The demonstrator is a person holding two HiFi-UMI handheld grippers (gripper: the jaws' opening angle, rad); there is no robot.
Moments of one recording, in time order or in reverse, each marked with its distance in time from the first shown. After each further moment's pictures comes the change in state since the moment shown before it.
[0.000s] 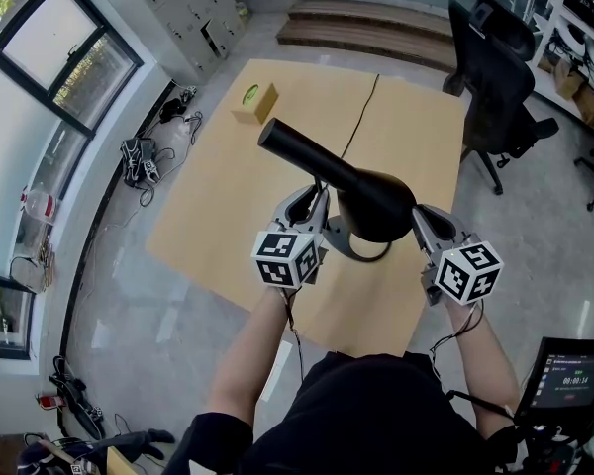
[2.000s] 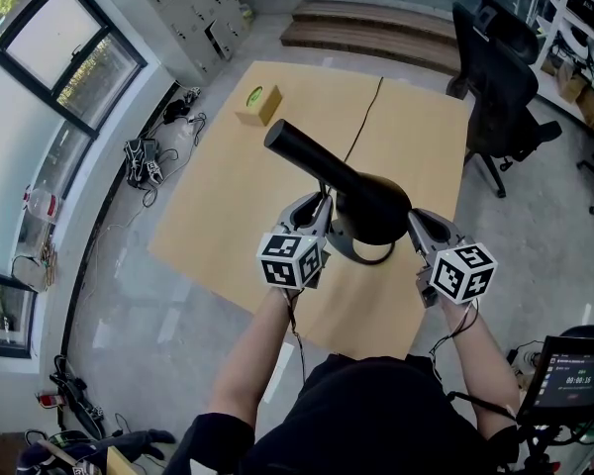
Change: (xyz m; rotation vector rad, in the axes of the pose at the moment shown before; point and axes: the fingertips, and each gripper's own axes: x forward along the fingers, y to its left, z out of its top) left arm 0.000 0.007 -0.019 -0.017 0.052 -0.003; right arm 0.014 0.006 -0.015 0.051 0.018 0.008
